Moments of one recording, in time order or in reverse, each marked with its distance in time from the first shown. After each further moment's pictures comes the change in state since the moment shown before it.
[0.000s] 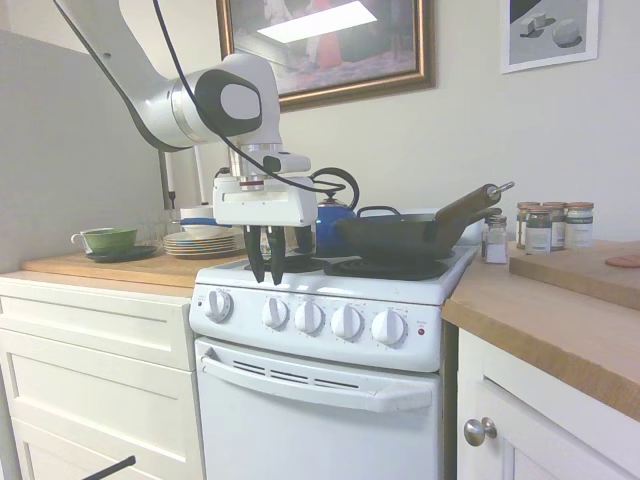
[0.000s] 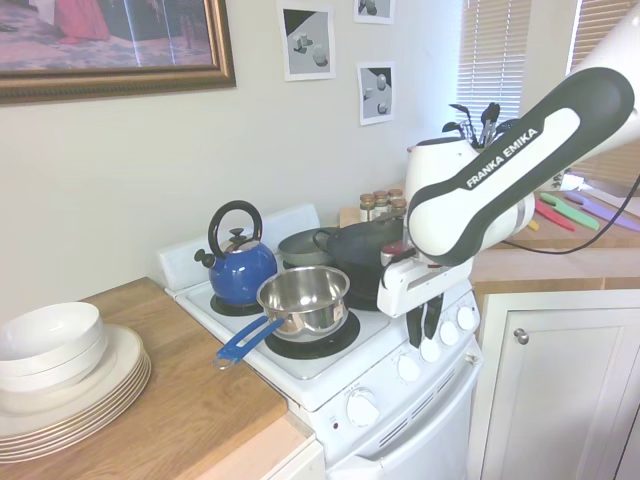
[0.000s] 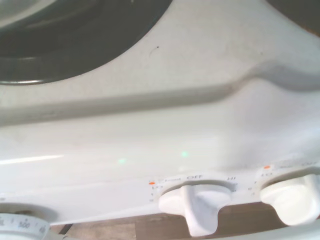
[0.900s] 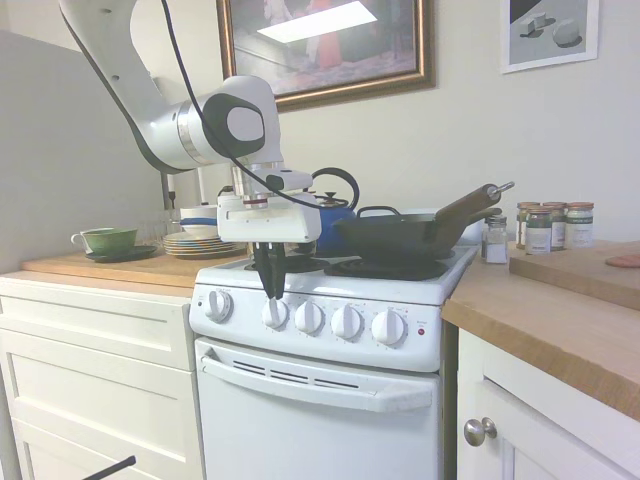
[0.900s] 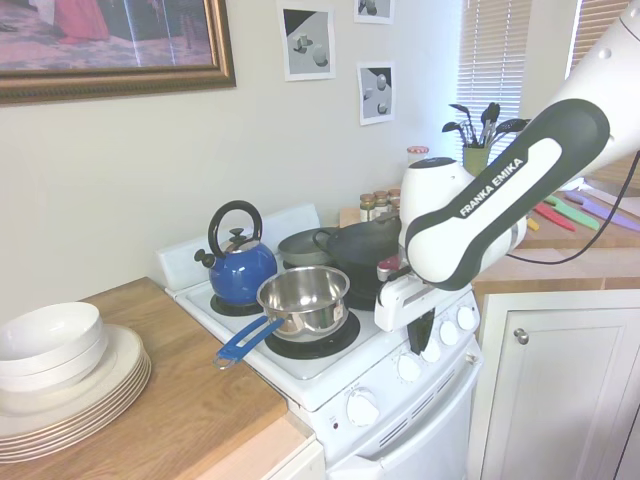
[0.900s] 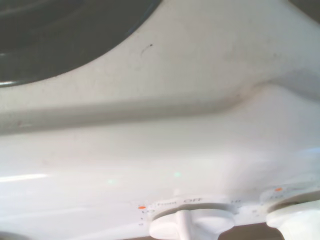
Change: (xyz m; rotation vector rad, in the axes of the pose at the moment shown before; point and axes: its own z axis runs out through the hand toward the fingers) arm 0.001 -0.006 0.028 -0.013 0.034 -0.013
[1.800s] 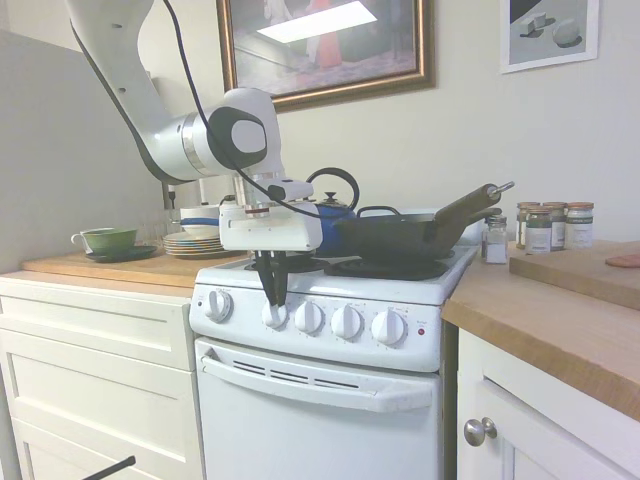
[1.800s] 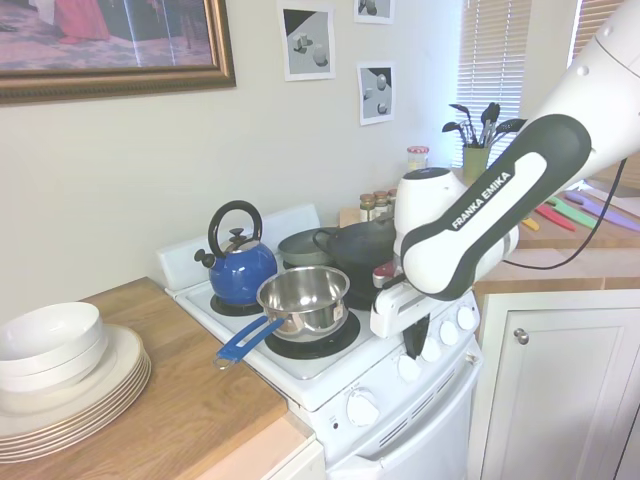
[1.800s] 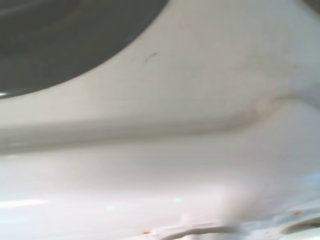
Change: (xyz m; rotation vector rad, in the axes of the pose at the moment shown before) arm -0.001 -0.011 0.014 -0.003 0.007 -0.010
